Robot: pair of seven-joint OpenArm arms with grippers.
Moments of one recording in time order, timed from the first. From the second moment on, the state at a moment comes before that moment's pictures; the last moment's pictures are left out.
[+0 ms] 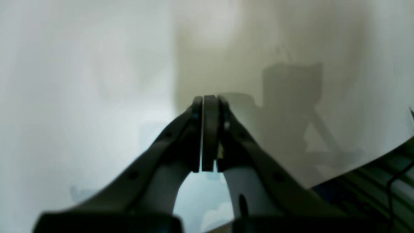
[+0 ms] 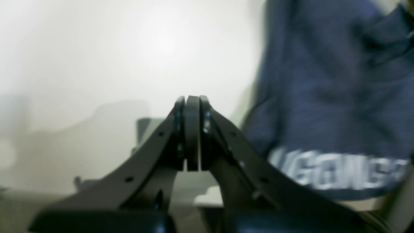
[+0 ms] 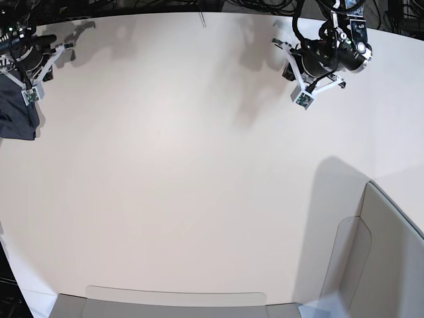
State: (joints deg) left arm 21.8 -8.3 -11.4 117.7 -23.9 -30.3 75.3; right arm -32.4 22.0 34.1 118.6 28.0 29.7 -67.7
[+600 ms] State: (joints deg) left arm 38.4 -12.2 -43.3 117.9 -49.4 -30.3 78.3; right arm -58.8 34.0 43.8 118.9 69.0 29.6 -68.6
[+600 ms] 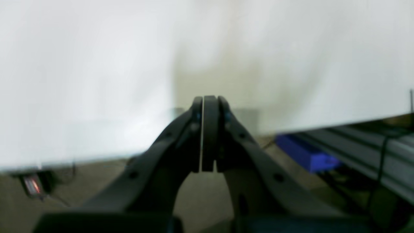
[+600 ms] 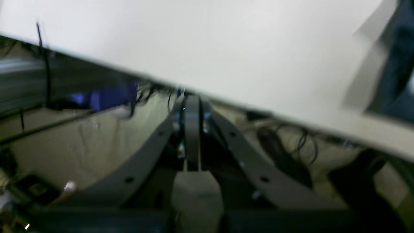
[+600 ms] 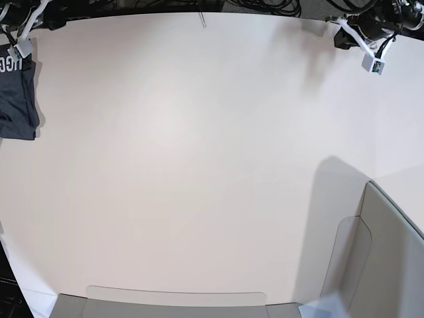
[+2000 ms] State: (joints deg) left arm 25.8 -13.7 3.3 37.0 -48.0 -29.6 15.2; right arm -15.4 7.5 18.1 25.4 0.7 28.7 -21.3
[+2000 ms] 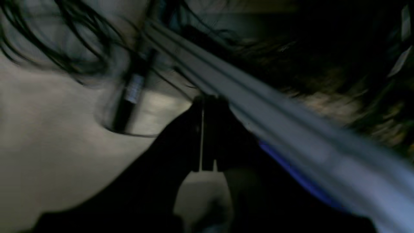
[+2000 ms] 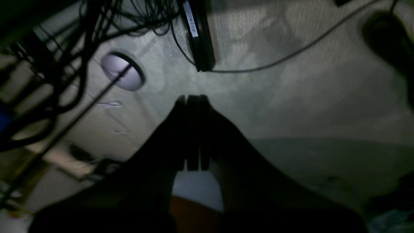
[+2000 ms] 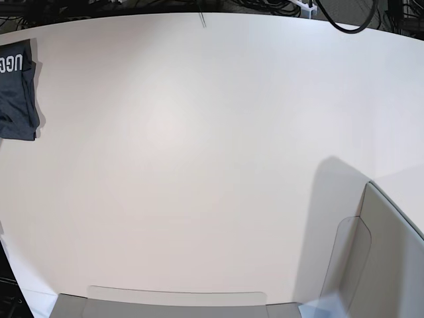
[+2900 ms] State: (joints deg) left arm 13.7 -9.9 17.5 14.0 -32.7 -8.2 -7.1; right arm -6.5 0.3 18.1 20.6 -11.5 14.9 -13.1
